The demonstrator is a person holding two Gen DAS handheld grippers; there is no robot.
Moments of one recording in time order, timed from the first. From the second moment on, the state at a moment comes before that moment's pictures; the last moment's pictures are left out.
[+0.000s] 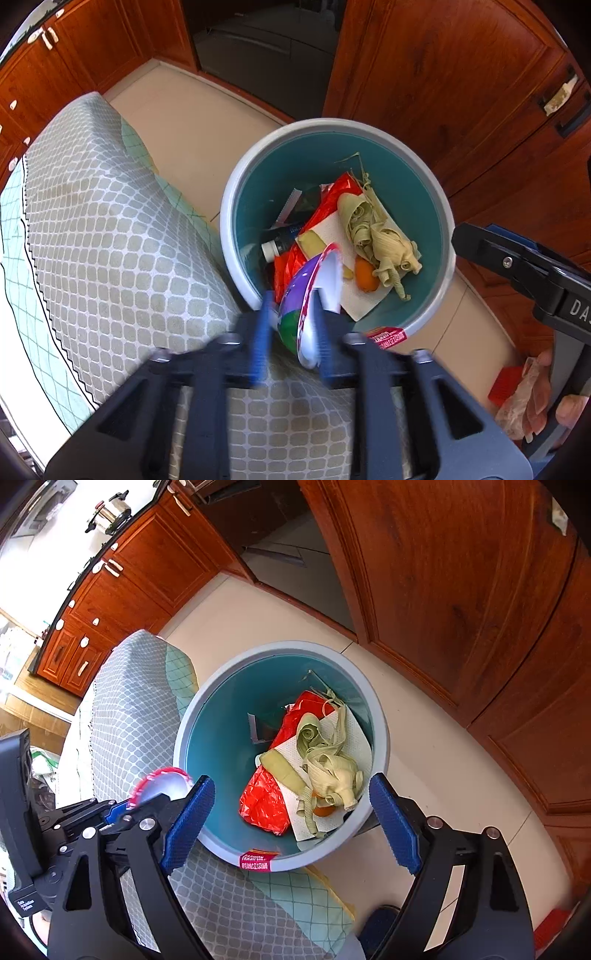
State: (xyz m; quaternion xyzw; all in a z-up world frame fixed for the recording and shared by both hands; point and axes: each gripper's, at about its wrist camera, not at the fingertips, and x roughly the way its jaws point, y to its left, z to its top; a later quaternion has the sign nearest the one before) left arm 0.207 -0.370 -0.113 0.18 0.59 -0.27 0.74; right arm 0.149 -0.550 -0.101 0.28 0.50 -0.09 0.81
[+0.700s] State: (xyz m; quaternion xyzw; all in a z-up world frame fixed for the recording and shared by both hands) left arm 0.165 -0.339 -0.060 0.19 0.52 -0.26 0.79; right arm 0.124 -0.528 -0.068 0.25 0.51 -0.10 0.82
